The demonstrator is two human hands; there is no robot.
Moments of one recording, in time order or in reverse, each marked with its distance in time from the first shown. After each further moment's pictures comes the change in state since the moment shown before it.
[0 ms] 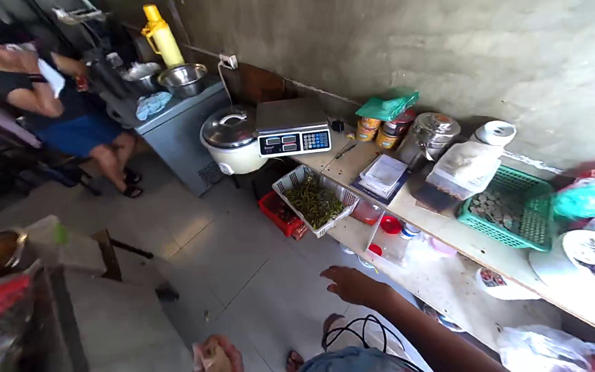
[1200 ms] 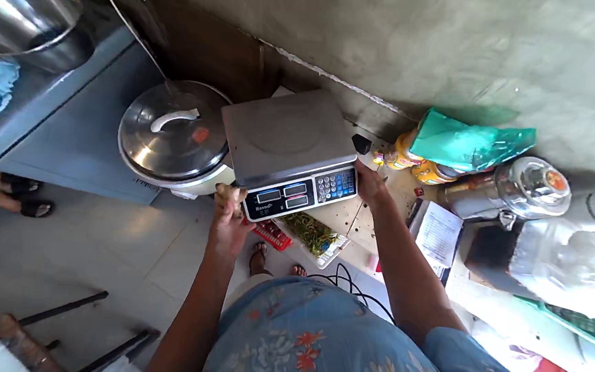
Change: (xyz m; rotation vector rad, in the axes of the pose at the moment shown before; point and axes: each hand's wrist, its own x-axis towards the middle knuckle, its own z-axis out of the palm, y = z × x) left_hand 0.635 -0.028 0.160 0.202 -0.104 -0.426; right_hand 0.333 0.186 -0.351 1.391 0.918 0.205
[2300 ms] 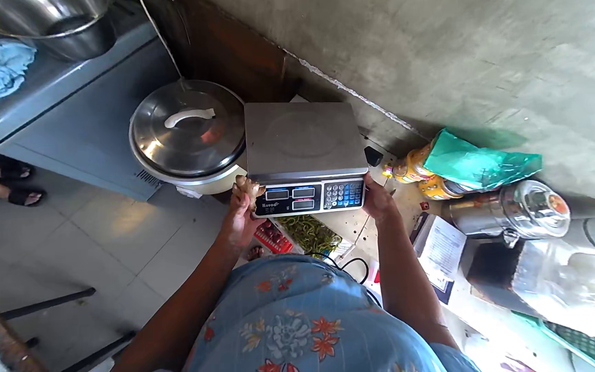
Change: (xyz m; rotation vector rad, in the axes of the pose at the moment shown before) left_hand 0.025 0.006 -0.016 -0.055 -0.181 -0.046; right_hand -0.014 0.006 0.010 0.078 -0.022 0.086
